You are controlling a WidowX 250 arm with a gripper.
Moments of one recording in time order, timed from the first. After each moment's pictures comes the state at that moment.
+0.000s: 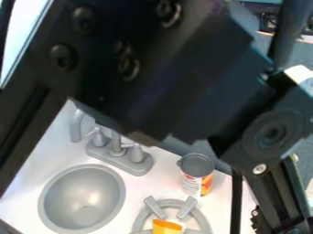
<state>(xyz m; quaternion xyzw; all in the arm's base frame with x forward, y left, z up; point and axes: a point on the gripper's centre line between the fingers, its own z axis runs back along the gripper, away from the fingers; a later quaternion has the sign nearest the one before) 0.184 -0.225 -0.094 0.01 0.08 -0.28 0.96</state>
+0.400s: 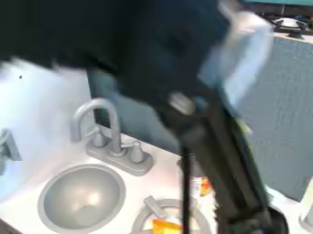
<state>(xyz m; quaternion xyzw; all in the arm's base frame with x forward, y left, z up) 0.158 -0.187 -0.071 0.03 0.07 -0.27 0.96</state>
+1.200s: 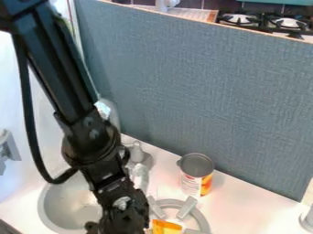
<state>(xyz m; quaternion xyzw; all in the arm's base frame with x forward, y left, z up) 0.187 -0.030 -0.063 0.05 -0.02 -0.05 1.00</state>
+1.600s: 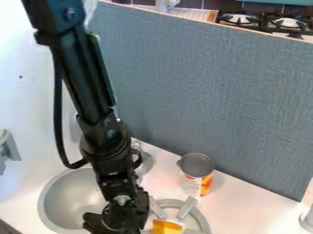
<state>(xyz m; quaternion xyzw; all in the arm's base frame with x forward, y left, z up) 0.212 -0.003 -0.083 0.10 -0.03 0.03 0.99</state>
